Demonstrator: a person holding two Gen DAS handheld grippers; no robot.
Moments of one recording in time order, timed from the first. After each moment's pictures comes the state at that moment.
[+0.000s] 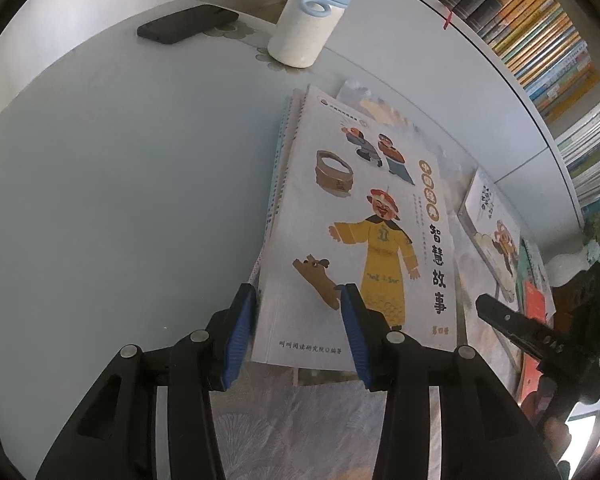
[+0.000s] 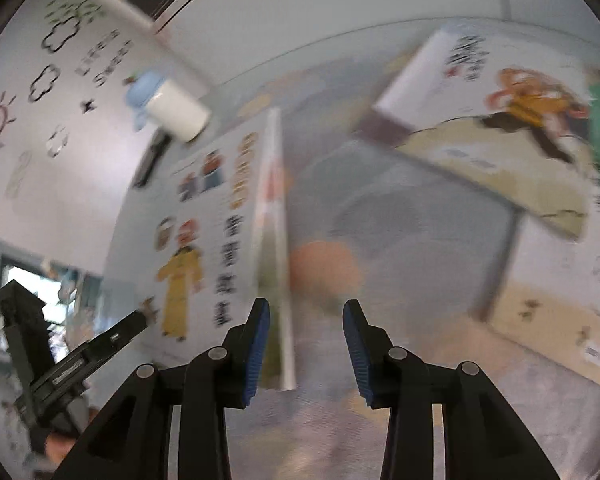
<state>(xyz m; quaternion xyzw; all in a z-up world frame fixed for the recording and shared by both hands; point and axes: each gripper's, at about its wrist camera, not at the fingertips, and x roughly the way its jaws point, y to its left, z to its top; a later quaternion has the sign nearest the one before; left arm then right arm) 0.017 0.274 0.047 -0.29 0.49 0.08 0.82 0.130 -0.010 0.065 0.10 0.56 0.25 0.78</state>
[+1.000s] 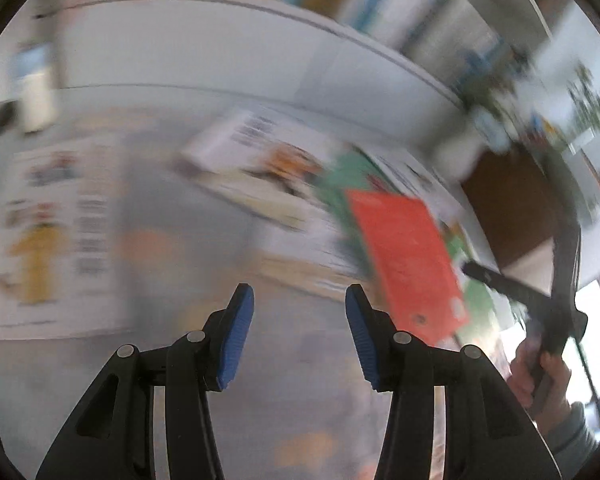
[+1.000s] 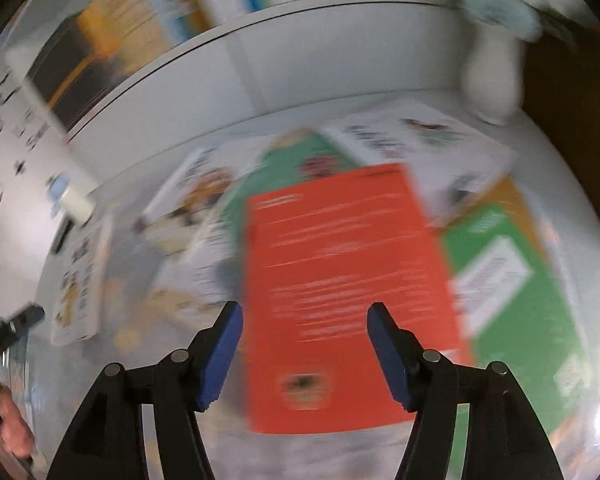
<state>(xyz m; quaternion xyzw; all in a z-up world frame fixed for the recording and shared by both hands) 0.067 -0.002 0.118 -0.16 0.48 -0.14 0.85 0.105 -0.317 0.126 0.09 0.50 0.10 0.85</state>
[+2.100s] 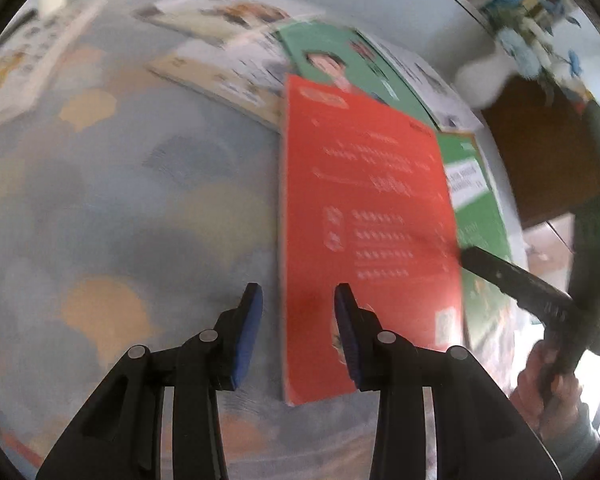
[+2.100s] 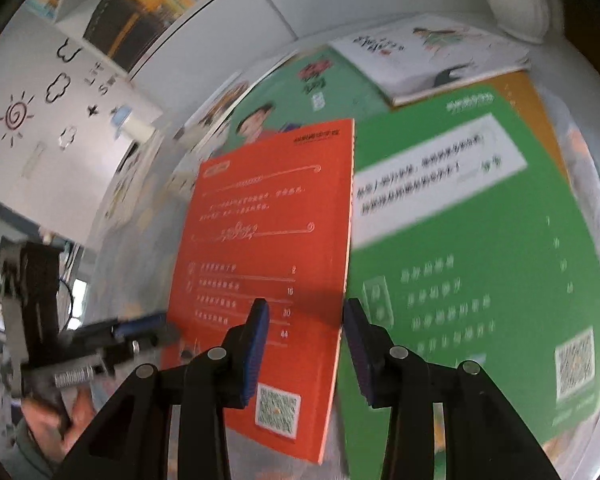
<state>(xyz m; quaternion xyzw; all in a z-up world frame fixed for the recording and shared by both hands) -0.016 -0.122 0.060 -0.20 0.56 -0.04 0.81 0.054 -0.385 0.058 0.08 0.55 0.28 0.78</state>
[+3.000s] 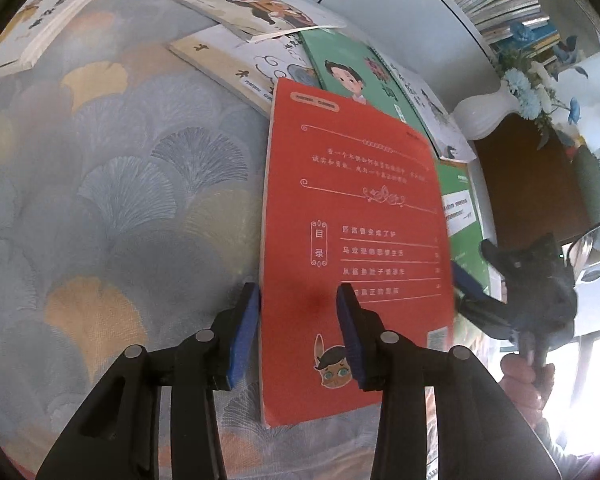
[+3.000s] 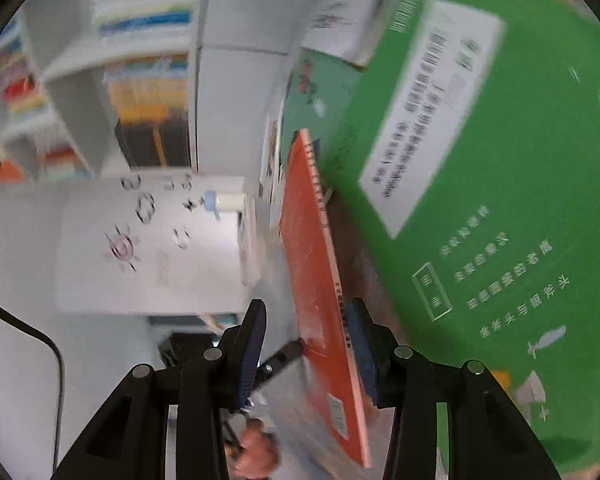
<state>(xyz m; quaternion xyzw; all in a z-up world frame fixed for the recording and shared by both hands) -0.015 -0.099 0.040 -0.29 0.54 -0.06 0.79 0.086 -0.430 0.000 0.45 0.56 0.36 0.60</state>
